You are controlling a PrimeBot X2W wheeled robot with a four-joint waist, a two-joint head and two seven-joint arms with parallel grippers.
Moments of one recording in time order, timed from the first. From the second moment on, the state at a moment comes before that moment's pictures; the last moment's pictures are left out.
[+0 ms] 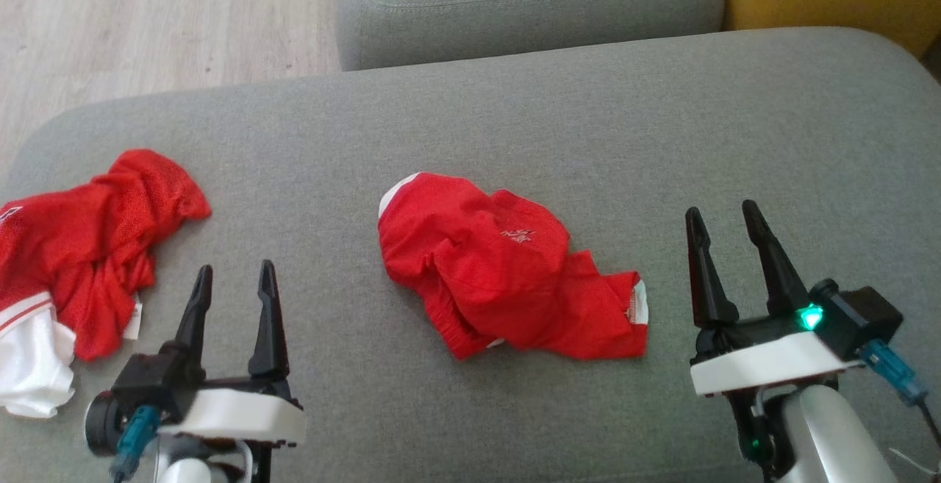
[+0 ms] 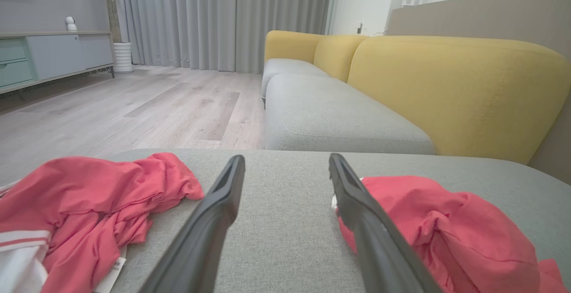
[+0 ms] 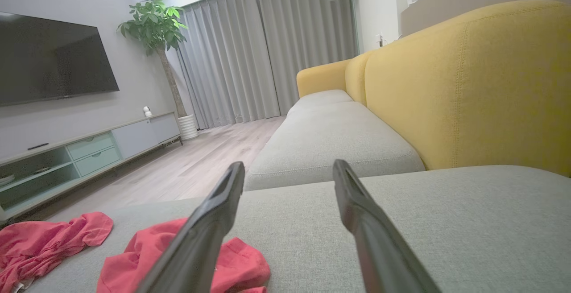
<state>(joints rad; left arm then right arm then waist) 0.06 0.09 -0.15 0.04 -0.20 0.09 -0.26 -0.09 -0.09 0.16 0.19 0.28 0.12 -0.25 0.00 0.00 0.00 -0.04</state>
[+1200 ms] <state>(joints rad) 0.03 0.05 -0.15 0.15 -0.15 0.04 -0.26 -0.32 -0.18 0.53 0.51 0.66 0.12 0.04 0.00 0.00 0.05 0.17</state>
